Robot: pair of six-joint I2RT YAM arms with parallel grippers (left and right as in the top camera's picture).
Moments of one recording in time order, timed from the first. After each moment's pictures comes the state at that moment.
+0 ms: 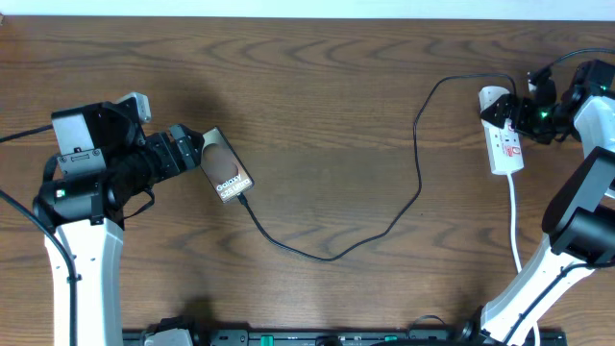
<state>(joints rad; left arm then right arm) 0.21 1.19 1.13 -0.87 0.44 -0.24 -0.43 2.19 1.67 -0.80 -0.52 -0.16</state>
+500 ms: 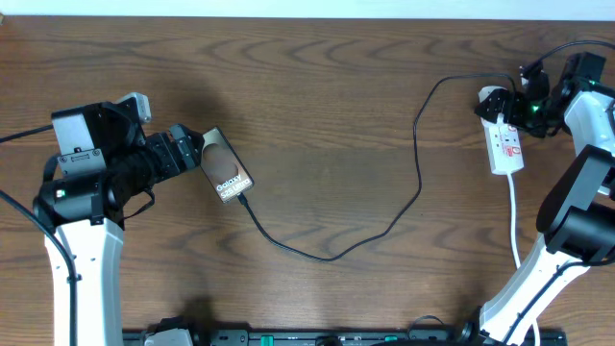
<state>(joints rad) 0.21 1.19 1.13 -0.87 0.44 -0.24 -0.39 2.19 1.68 -0.77 -0.47 -0.12</state>
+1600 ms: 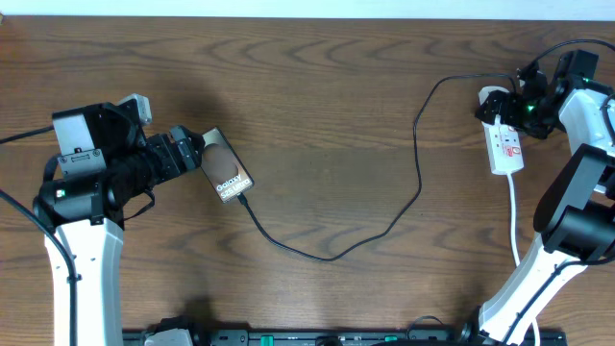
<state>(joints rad) 0.21 1.19 1.13 -0.88 0.44 -0.24 -0.37 2.19 1.69 -0.79 -0.36 -0.11</state>
